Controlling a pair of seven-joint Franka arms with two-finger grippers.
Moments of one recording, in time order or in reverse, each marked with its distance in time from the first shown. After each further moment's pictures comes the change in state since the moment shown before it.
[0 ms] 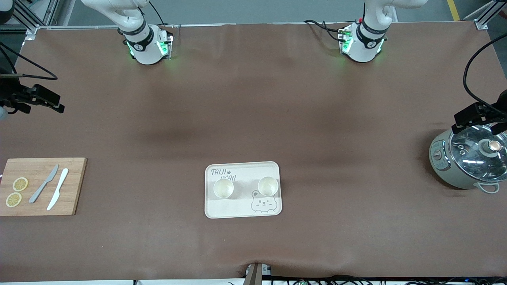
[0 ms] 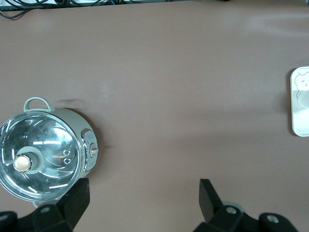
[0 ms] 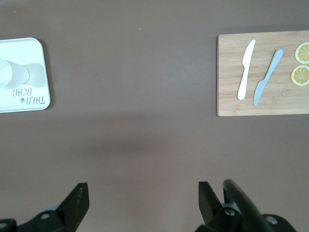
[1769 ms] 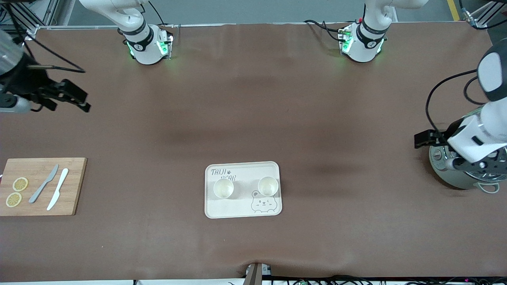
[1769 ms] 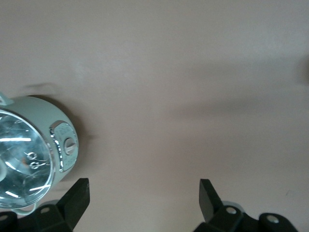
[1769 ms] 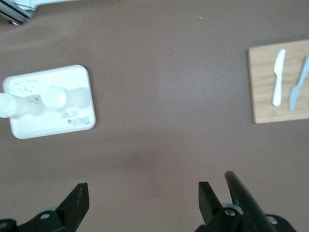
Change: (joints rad) left arm -0.052 0.177 -0.011 -0.010 0.001 -0.012 0.007; right arm 0.196 0.041 0.014 0.130 0.025 0.019 0.288
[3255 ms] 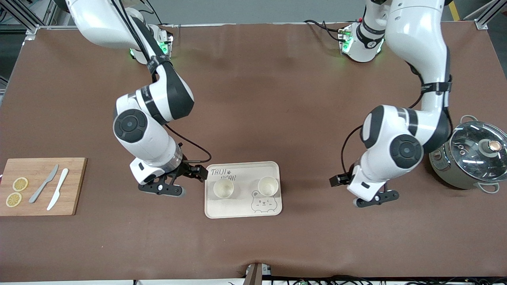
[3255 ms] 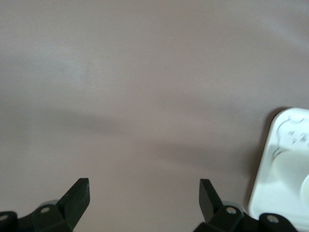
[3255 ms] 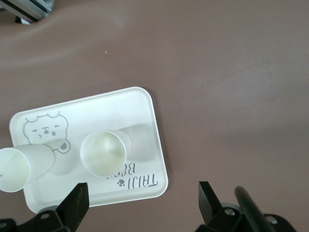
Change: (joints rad) left arm -0.200 0.304 -0.044 0.004 -0.139 0.434 -0.562; right arm 0.262 0.594 -0.002 0.170 -0.004 0.441 0.292
